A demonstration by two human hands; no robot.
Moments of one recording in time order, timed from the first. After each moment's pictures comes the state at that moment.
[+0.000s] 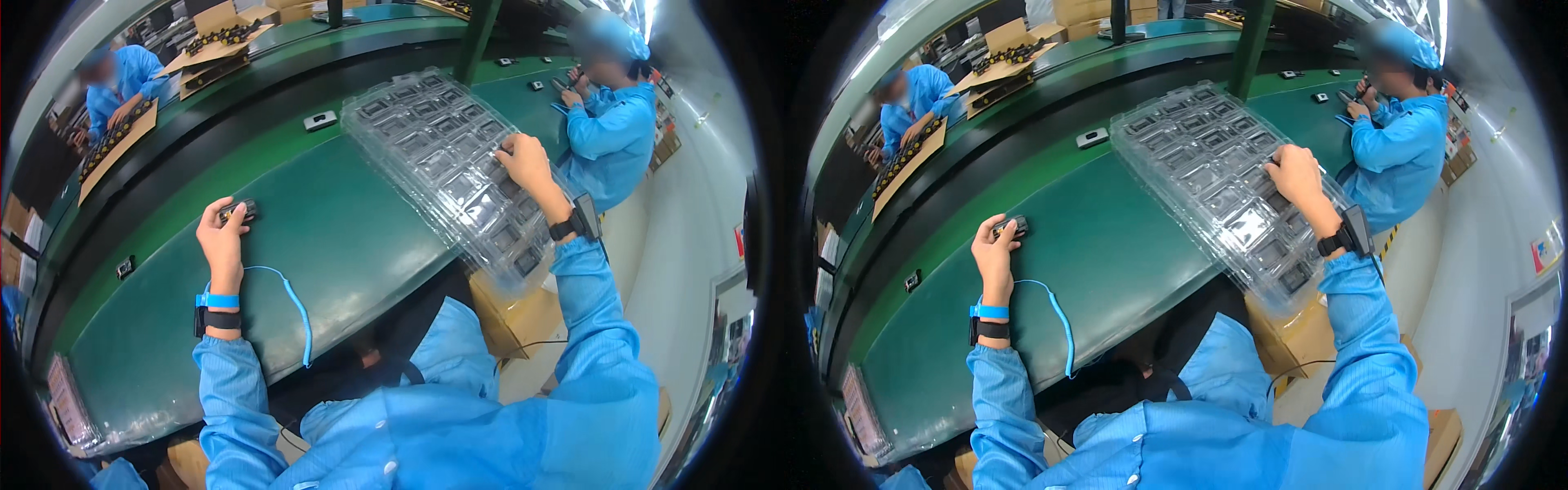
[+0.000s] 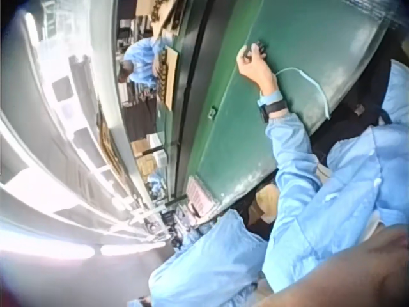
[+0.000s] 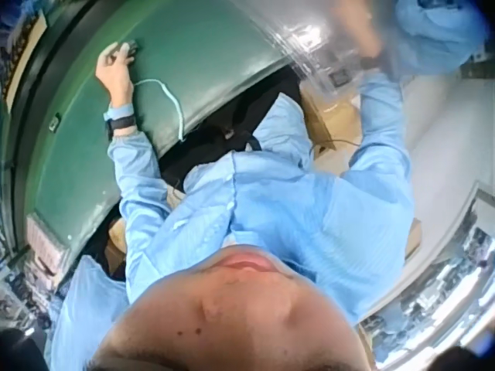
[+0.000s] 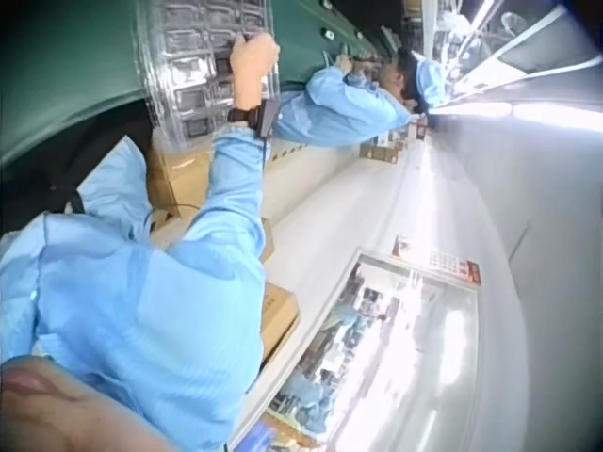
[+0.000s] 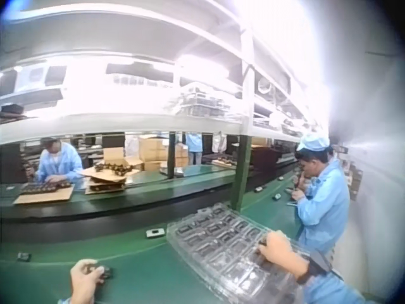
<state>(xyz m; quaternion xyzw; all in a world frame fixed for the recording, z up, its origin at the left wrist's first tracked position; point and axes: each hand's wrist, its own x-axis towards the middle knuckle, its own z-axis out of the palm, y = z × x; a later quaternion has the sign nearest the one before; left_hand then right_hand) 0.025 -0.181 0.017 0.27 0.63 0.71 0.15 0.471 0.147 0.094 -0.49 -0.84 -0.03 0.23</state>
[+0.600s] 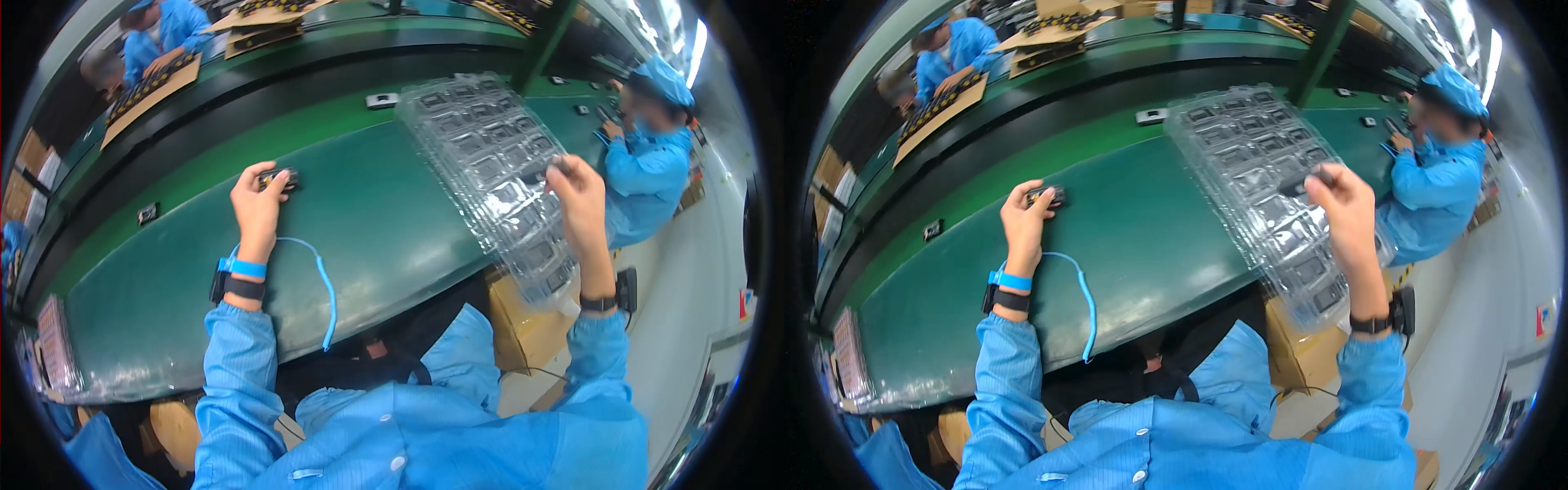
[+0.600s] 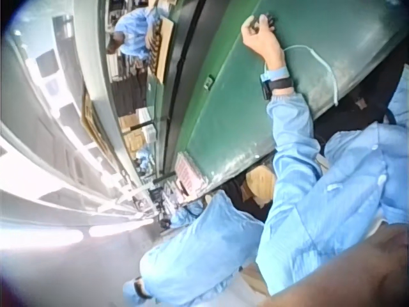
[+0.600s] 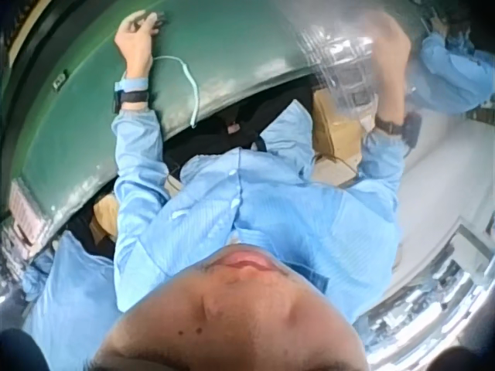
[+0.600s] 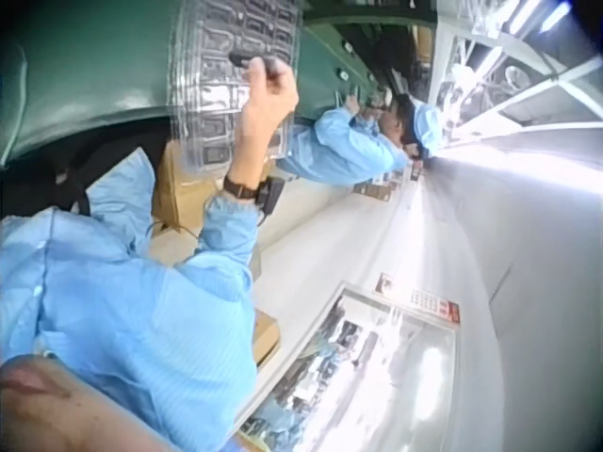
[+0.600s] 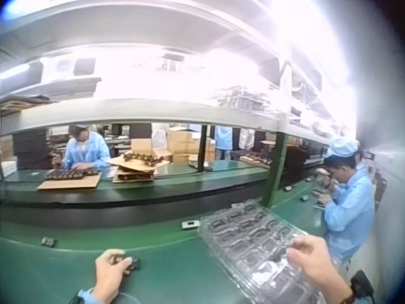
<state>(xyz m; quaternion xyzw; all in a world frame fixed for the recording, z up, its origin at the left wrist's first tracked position) 0.023 -0.187 0.017 0.27 0.63 0.72 0.14 0.441 0.044 0.135 -0.29 -0.72 0.45 0.44</state>
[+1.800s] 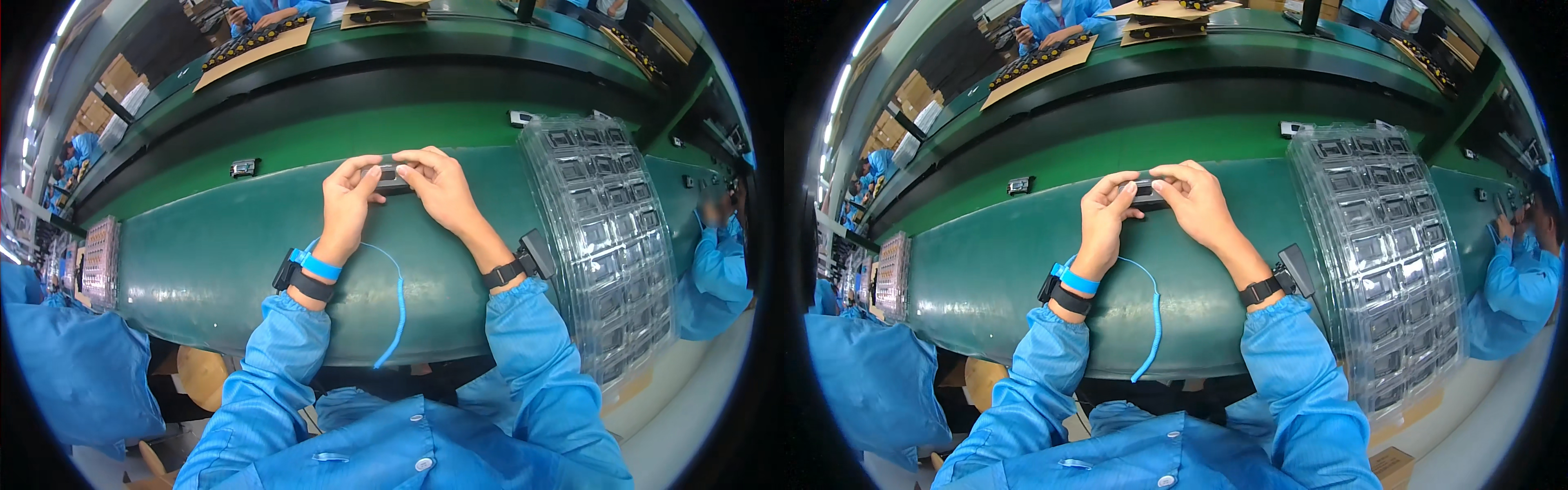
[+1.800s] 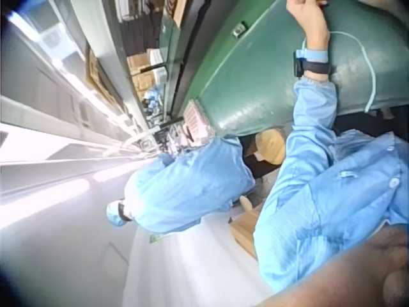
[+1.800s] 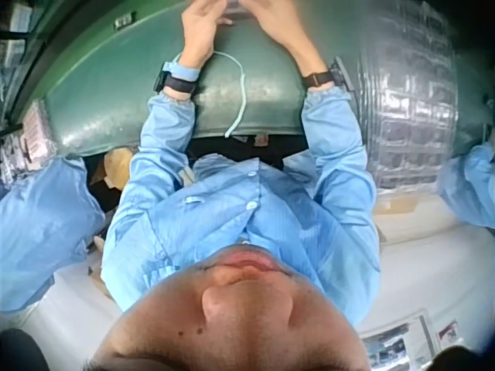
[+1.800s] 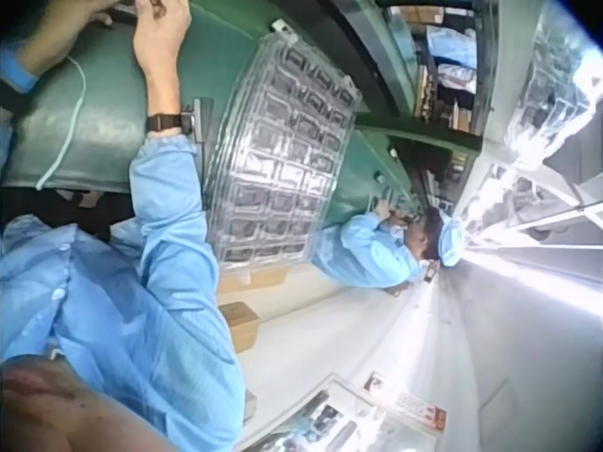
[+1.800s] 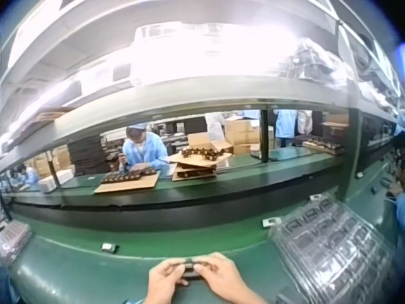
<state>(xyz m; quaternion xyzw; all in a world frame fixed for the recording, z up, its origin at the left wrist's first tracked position) 0.025 -0.182 0.023 0.25 0.59 0.75 0.20 0.113 -0.021 0.018 -0.05 -0.75 0.59 0.28</state>
